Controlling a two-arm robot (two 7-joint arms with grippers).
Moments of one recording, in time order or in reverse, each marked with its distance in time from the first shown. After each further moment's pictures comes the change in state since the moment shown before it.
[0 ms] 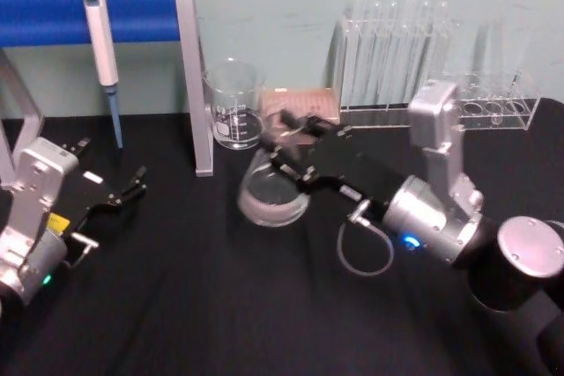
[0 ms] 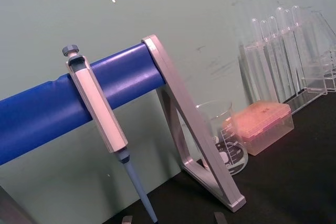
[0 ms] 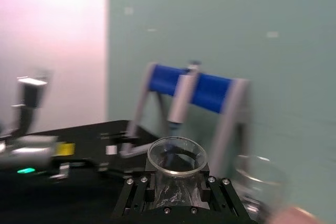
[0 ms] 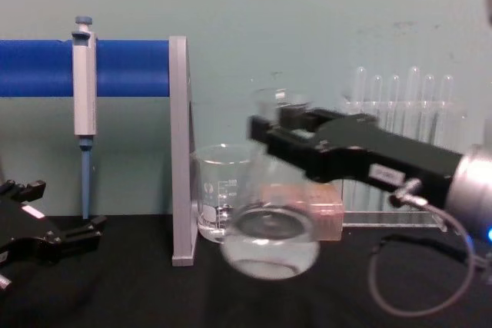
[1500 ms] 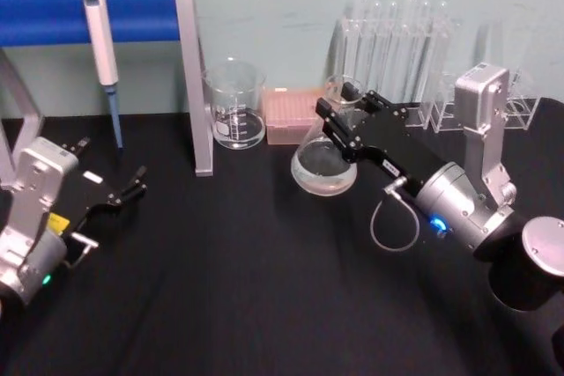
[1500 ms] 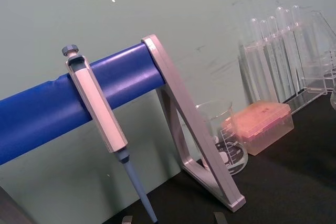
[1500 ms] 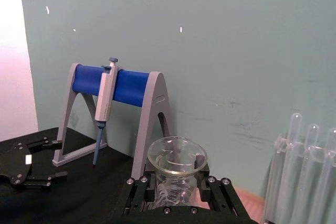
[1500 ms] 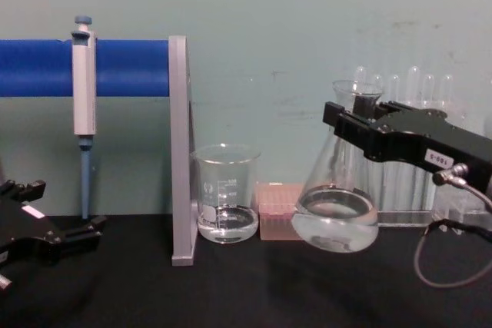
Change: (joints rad) left arm 0.000 0.000 0.000 0.000 0.000 0.000 0.000; right arm -0.043 -0.020 0.110 0.003 -0.025 0.016 -0.173
